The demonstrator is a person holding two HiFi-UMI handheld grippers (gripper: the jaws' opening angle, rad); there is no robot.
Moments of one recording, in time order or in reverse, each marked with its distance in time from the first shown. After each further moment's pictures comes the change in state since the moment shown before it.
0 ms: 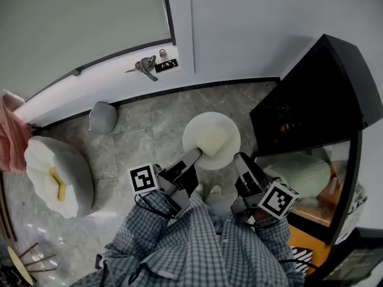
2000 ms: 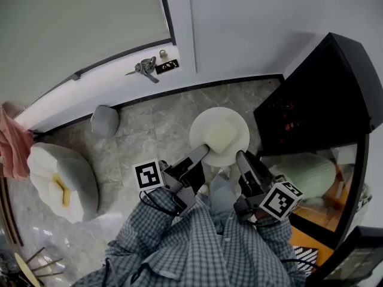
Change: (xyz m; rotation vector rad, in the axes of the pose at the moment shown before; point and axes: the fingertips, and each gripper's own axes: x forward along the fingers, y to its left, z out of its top) left arm 0.029 0.002 0.022 -0.008 0.045 -0.021; right arm 0.029 0.001 0.015 -0.088 -0.024 0.023
